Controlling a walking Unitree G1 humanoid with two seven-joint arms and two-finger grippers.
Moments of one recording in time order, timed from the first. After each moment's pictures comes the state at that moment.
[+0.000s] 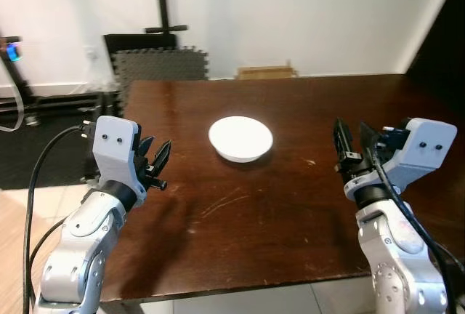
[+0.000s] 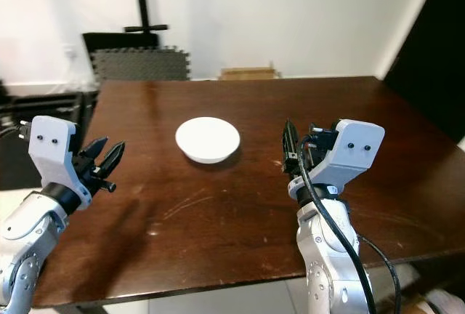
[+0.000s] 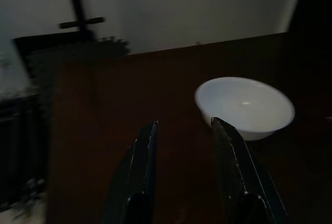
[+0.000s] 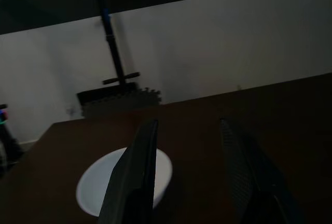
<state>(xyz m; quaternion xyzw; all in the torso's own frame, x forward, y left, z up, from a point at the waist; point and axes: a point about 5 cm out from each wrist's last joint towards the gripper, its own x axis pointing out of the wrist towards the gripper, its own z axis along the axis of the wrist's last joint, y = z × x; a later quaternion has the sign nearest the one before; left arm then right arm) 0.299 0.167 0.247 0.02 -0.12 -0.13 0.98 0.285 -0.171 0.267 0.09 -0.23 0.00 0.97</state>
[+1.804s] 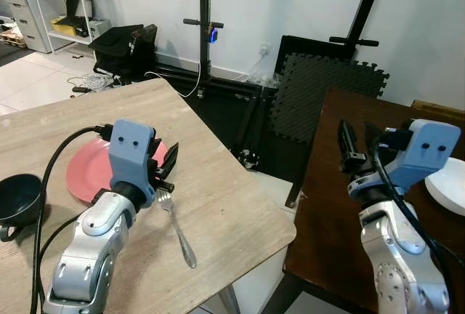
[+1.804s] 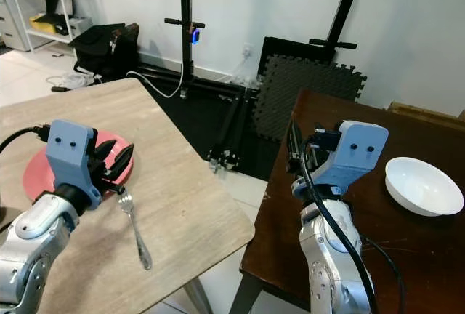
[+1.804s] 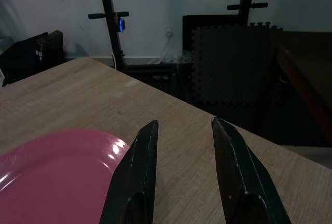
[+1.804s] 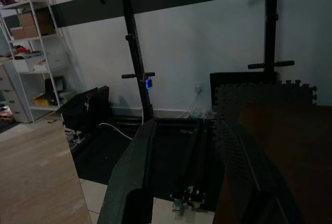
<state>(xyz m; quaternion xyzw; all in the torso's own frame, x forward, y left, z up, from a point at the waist) 0.305 0.155 0.244 0.05 -0.12 -0.13 0.98 0.284 -0.176 0.268 0.08 -0.24 -0.01 0.97</state>
